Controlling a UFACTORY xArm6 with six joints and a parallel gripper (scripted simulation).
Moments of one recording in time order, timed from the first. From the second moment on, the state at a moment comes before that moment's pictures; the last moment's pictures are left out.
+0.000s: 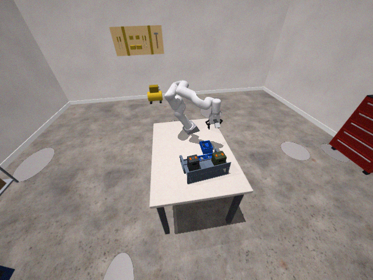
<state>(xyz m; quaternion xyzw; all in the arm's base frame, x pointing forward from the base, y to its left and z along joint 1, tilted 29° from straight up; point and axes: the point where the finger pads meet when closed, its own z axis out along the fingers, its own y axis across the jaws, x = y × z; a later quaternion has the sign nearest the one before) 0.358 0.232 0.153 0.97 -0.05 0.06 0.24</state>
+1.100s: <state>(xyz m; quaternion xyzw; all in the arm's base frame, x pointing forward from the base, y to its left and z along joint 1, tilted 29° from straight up) 0.357 0.225 0.157 0.97 -0.05 0.06 0.24</state>
